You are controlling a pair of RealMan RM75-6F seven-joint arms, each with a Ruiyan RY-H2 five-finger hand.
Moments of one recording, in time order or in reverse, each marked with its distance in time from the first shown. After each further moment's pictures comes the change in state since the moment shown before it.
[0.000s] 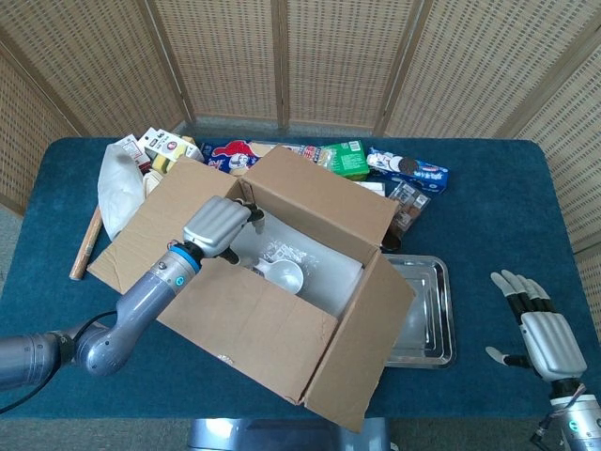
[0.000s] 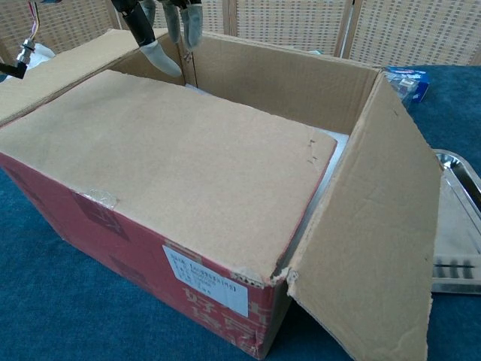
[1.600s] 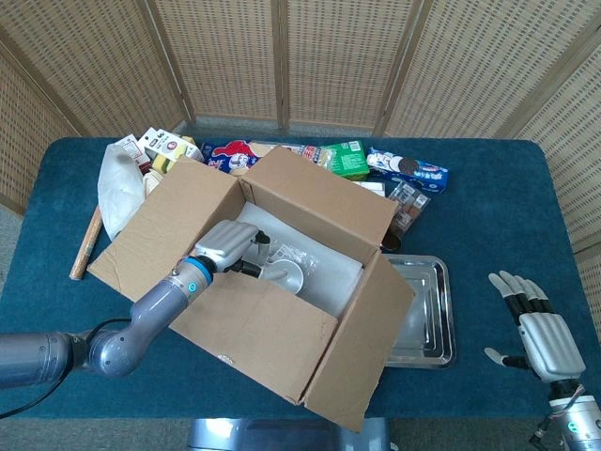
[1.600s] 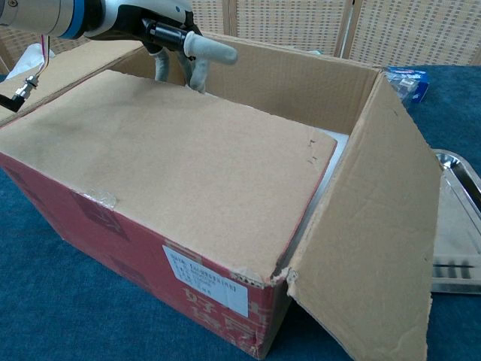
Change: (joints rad) left arm -0.114 0.000 0.061 -0.044 -0.269 -0.091 -0.084; right arm 0.000 -0.002 -0.005 -0.001 -0.011 0.008 -0.004
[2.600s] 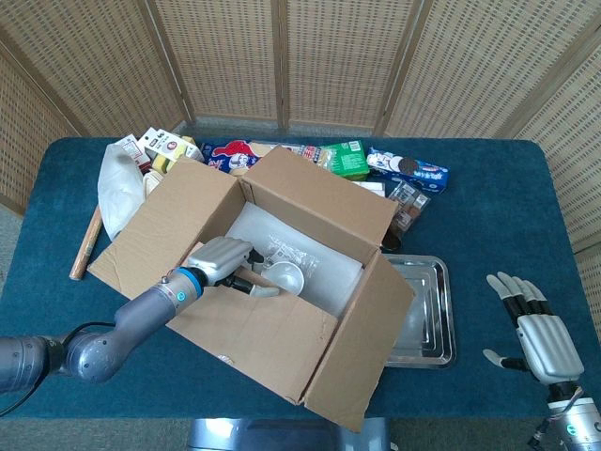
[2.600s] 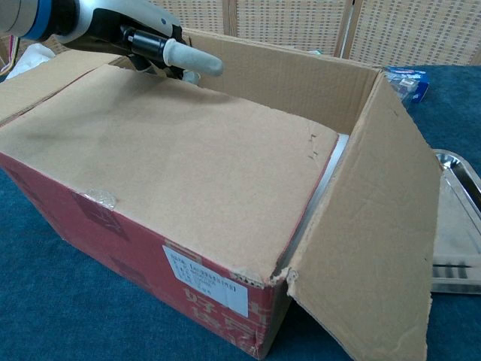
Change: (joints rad) left arm -0.017 0.121 0.044 -0.076 0.023 -0.142 -0.113; right arm -0.005 -0.004 -0.007 -0.005 -0.020 0.014 -0.015
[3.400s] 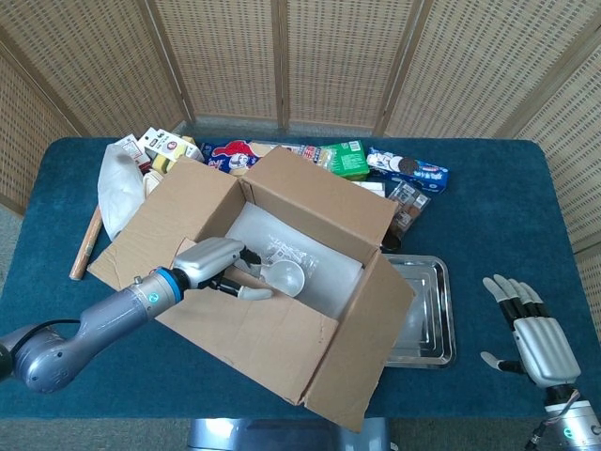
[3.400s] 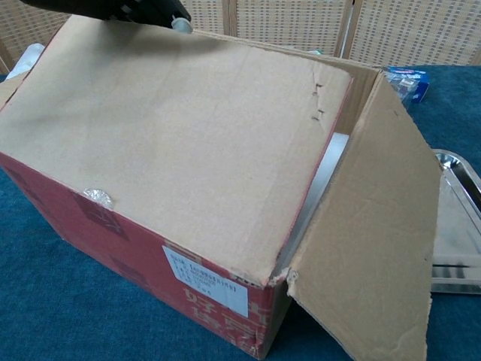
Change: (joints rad) left arm 0.205 0.159 -0.185 -0.067 0.349 -0.176 -0.359; right arm -0.006 -0.008 -0.008 -0.004 -0.016 0.012 -0.025
